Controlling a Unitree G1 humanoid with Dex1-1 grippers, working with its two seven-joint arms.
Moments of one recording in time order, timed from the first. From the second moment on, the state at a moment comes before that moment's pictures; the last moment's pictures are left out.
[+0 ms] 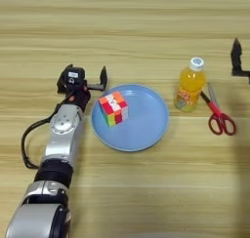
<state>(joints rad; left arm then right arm) -0.39 0.10 0.09 0.60 -0.08 -0.28 -0.11 -0.33 -0.22 -0.27 0.25 0.14 -0.23 0.10</state>
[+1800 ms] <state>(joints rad) -0.14 0.32 -0.15 0.19 -0.16 -0.11 -0.73 -0.42 -0.25 -0.24 0.55 0.08 -0.28 0.03</state>
